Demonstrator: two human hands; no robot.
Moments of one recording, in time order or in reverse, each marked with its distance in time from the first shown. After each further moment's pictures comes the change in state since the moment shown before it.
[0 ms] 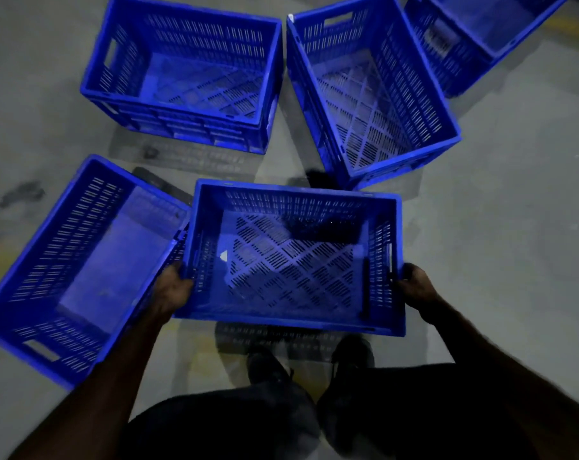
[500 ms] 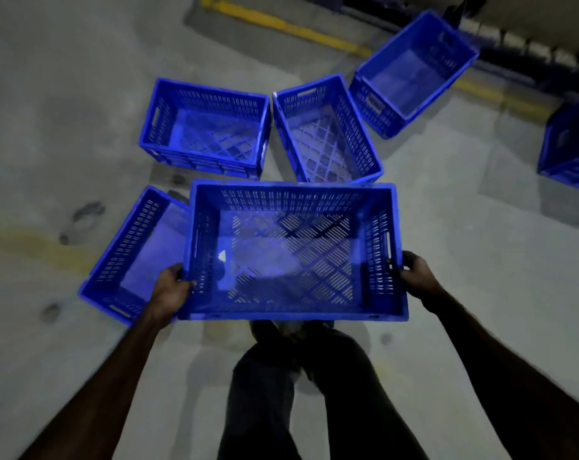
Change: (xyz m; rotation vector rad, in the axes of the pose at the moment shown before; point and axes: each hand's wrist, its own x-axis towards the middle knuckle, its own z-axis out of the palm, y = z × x) left_hand -0.279 0.131 -0.184 -0.240 -0.037 0.016; right_hand -0.270 -0.095 -0.186 0.075 0.036 -0.087
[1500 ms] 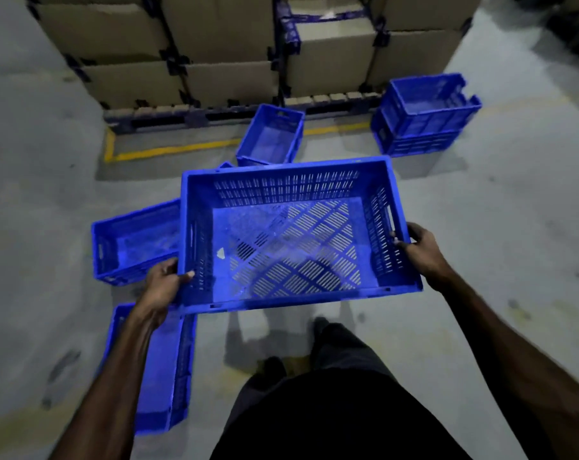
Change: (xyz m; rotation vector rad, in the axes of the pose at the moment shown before) left_hand -0.185 0.199 -0.049 -0.048 -0.378 0.413; right_hand -0.338 0.017 -0.122 0.483 0.574 -0.171
